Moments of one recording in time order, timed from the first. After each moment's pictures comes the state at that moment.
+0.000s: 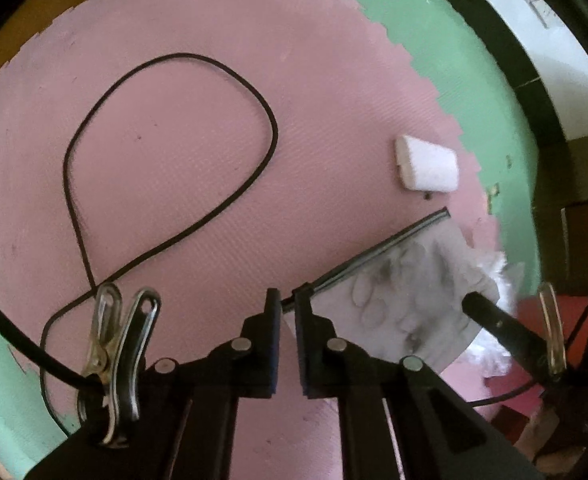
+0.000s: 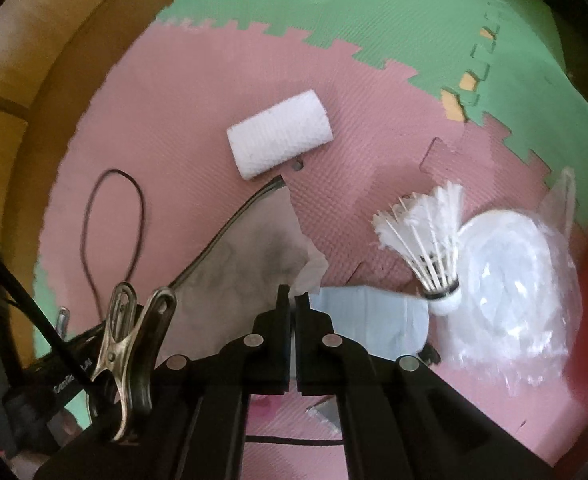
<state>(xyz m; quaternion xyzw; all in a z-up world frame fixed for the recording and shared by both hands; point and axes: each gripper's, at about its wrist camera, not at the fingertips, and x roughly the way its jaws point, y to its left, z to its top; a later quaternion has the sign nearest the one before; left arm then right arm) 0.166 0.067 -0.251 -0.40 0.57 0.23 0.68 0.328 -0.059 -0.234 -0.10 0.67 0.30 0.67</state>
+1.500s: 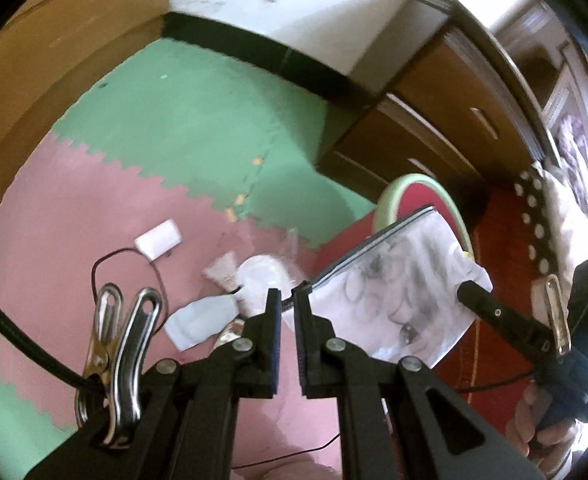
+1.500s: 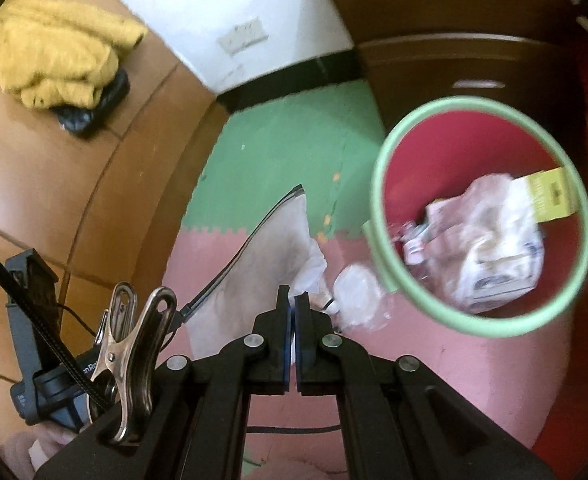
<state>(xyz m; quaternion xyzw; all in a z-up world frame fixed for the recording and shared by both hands) 0.269 -0.078 0.035 -0.23 0.53 -0.01 0.82 0.319 -0.297 0.042 0.14 0.54 0.22 0.80</state>
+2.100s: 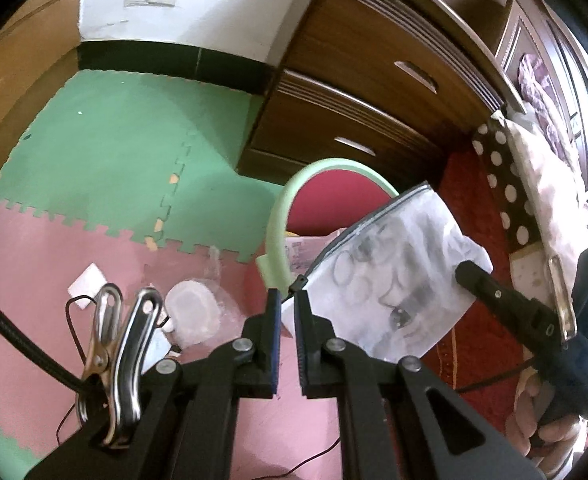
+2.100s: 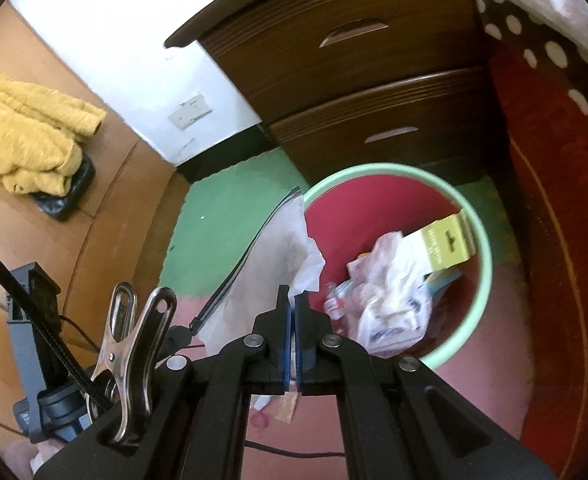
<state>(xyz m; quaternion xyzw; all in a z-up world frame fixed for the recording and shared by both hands) 0.340 -0.184 0.044 -0.17 0.53 -0.09 0.82 0.346 -0.400 0.063 0.19 0.48 0.14 0.84</state>
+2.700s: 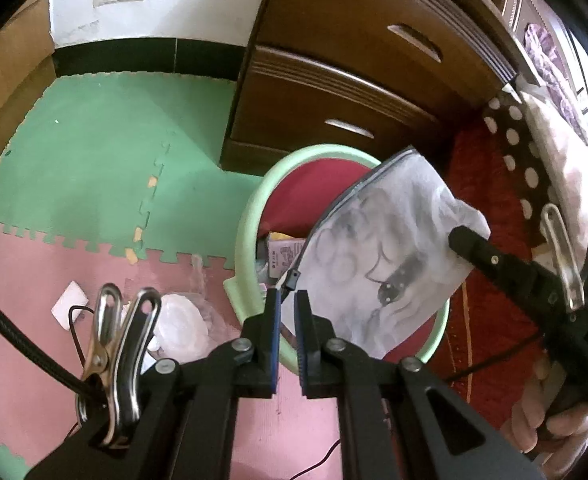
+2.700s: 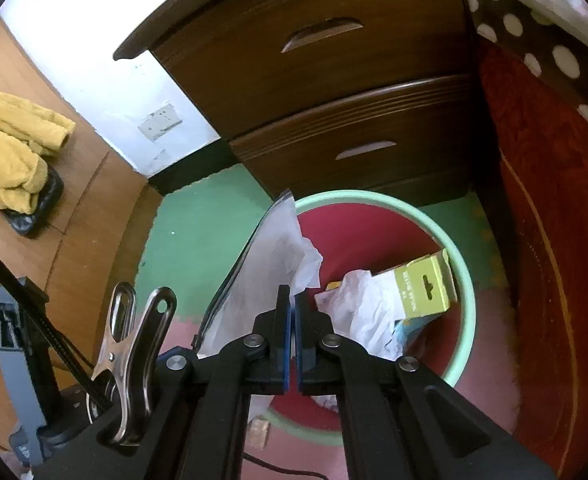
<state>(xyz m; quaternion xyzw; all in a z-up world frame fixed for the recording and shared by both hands) 0.382 -0.225 0.012 -0.13 0.55 -0.09 0.82 0.395 -0.416 0.034 0.18 0.48 0.11 0.85</state>
